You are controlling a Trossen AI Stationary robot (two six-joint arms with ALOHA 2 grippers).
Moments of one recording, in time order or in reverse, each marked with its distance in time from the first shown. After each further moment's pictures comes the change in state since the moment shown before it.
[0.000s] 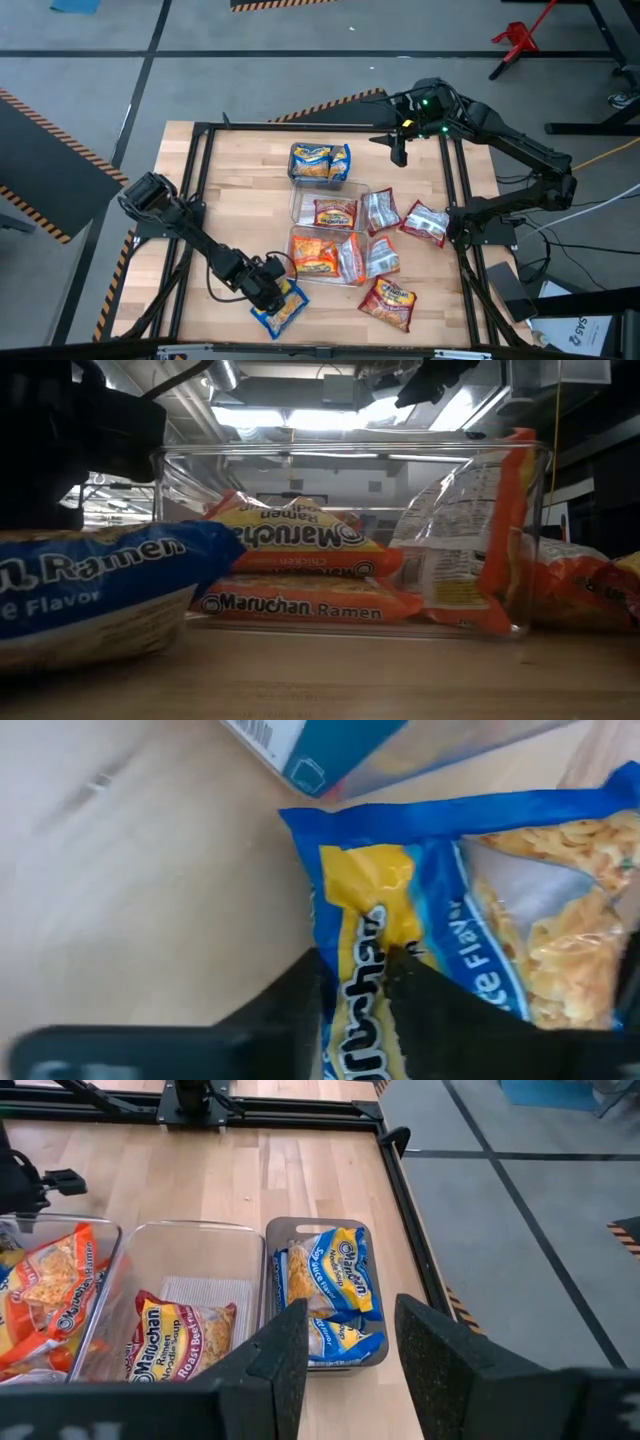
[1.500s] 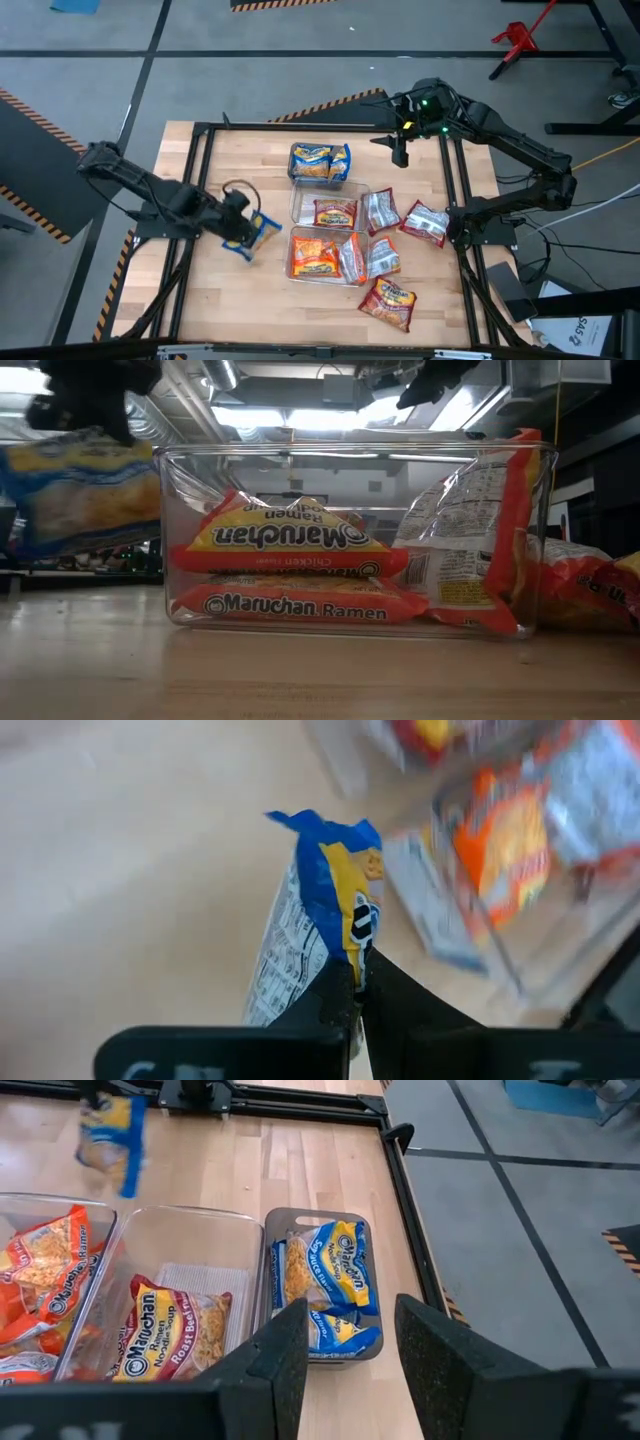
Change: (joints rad) left arm 0.251 -0.702 -0.002 -0.662 -0.102 -0.068; right arm -0.001 0.000 0.000 -0.019 0.002 -0.053
